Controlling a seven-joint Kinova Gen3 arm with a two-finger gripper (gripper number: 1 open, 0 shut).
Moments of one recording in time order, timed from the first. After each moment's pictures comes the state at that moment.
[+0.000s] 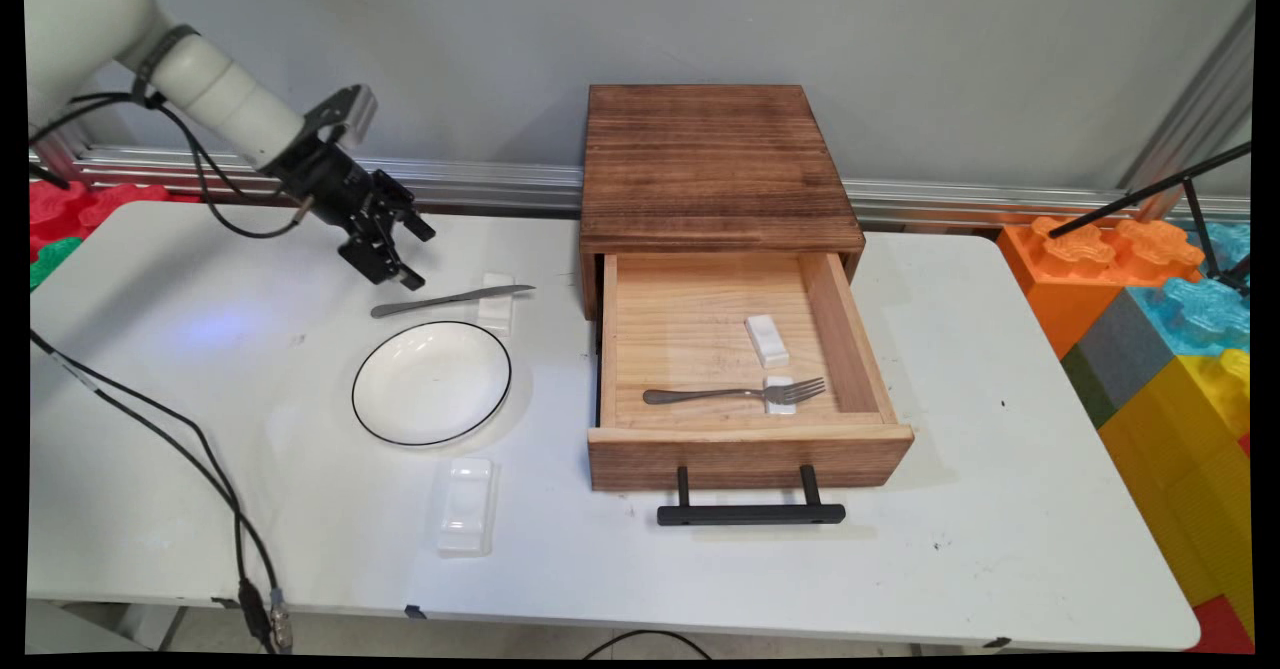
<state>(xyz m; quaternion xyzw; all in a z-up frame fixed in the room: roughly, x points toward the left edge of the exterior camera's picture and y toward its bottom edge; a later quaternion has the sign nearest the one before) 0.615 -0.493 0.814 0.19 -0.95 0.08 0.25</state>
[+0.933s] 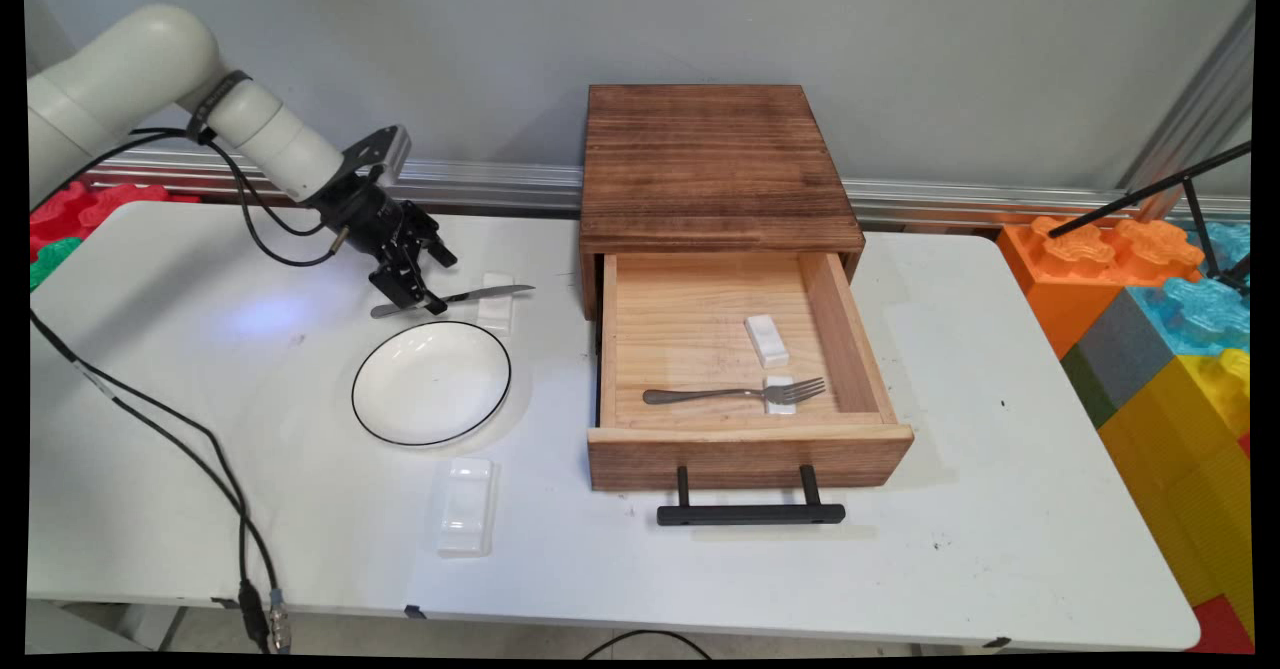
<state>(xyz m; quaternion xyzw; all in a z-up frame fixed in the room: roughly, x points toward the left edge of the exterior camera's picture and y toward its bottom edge) 0.606 -0.514 0.763 0.18 -0.95 0.07 0.24</state>
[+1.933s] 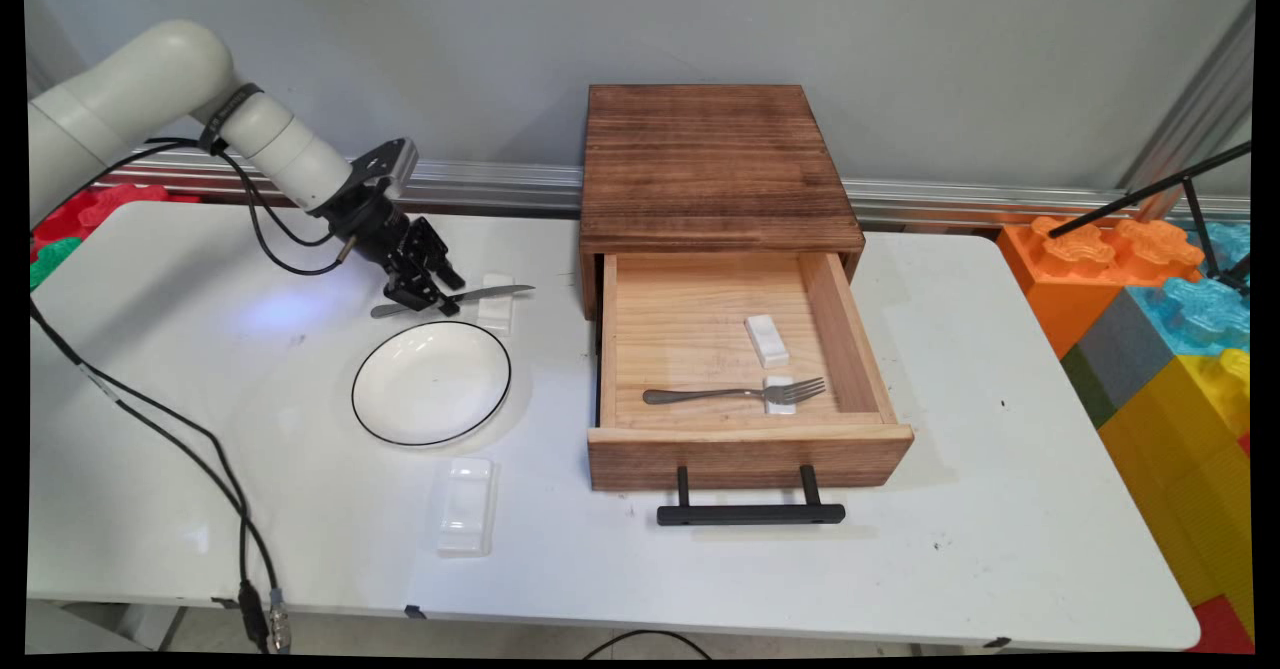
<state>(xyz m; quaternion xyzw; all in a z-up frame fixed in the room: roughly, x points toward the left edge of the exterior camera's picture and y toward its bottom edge) 0.605 -0.519 0.748 0.17 -0.95 0.07 0.24</state>
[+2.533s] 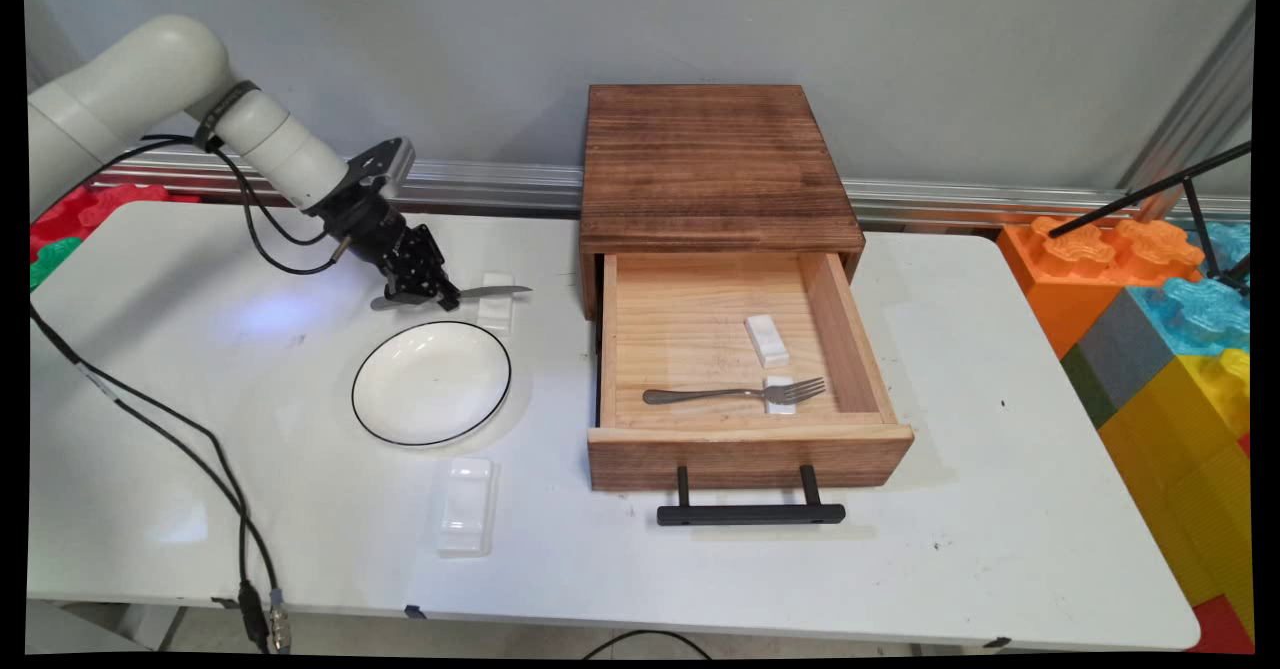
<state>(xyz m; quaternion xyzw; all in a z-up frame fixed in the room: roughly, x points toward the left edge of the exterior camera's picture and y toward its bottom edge) 0.605 -0.515 0.754 0.17 -0.95 0.06 0.24</state>
